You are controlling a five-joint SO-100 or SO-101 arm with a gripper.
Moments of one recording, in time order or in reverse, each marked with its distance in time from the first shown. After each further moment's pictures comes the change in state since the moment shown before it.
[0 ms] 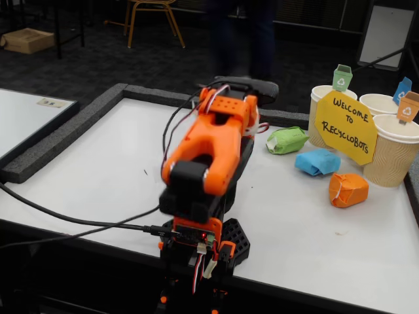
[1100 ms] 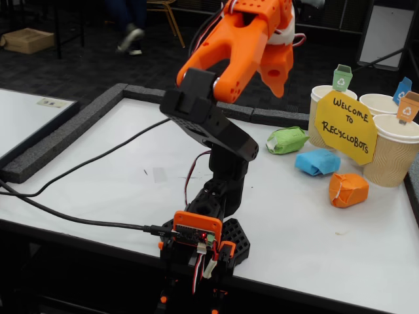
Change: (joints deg) arm 12.3 -41.3 -59.6 21.5 -24.5
